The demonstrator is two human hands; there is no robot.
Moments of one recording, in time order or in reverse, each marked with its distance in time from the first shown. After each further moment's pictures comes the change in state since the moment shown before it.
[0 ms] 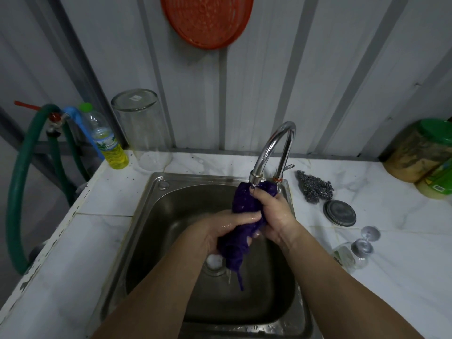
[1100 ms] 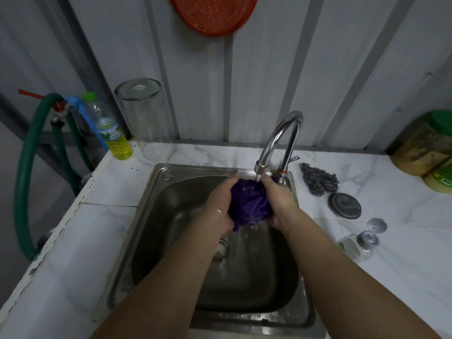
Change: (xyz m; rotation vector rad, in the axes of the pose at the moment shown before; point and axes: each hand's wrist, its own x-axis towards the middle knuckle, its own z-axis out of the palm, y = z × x) left_hand 0.014 0.008 0.006 -0.481 0.418 0.126; right_hand 0.007 -0.004 0.011 -0.201 0.194 0.064
